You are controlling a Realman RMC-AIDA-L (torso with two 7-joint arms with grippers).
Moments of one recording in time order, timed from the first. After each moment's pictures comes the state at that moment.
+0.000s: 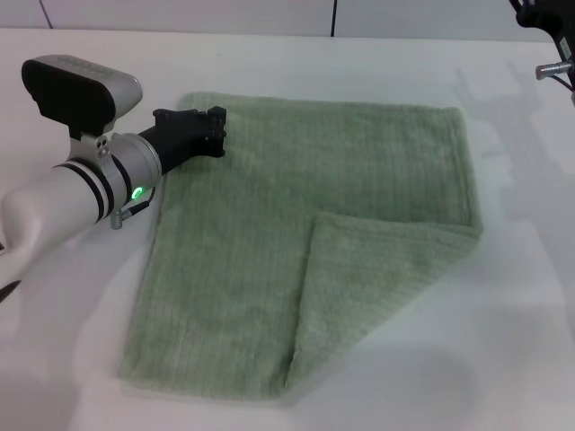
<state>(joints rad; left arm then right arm) -0.64 -2.08 1.75 0.29 0.37 0.56 -0.78 0.57 2.09 -2.01 -0.32 0.65 -1.11 -0.06</state>
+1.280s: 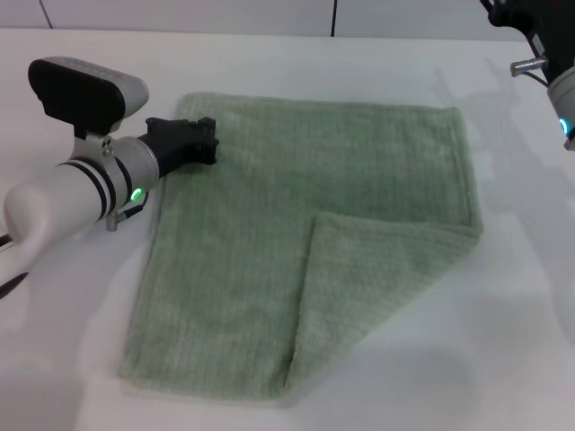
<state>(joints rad) -0.67 -2.08 1.77 0.28 0.37 0.45 -0.79 0.59 2.09 -2.04 -0.35 0.65 -1.03 -0.05</state>
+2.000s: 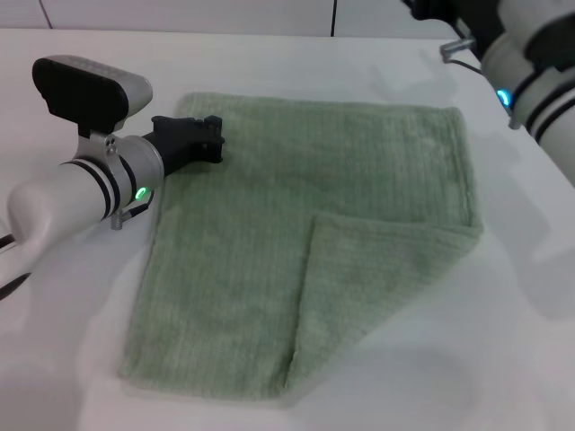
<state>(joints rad) -0.65 -2.08 1.79 0.31 0.37 0.45 -0.81 0.55 2.07 -1.96 -0.73 0.49 -0.56 -0.05</state>
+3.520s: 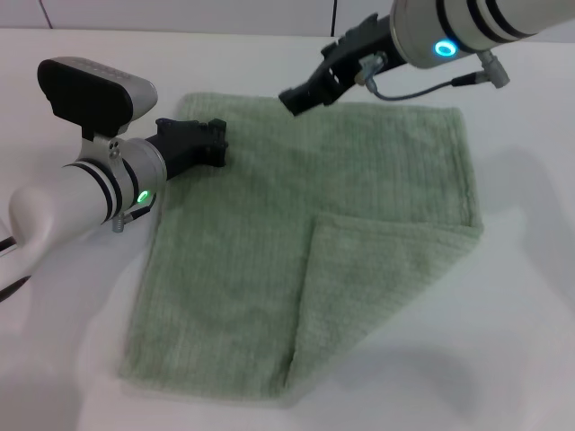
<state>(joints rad) -0.65 -2.08 1.81 0.33 0.38 0.44 -0.81 0.82 2.07 -1.61 -1.31 0.63 1.17 -0.42</state>
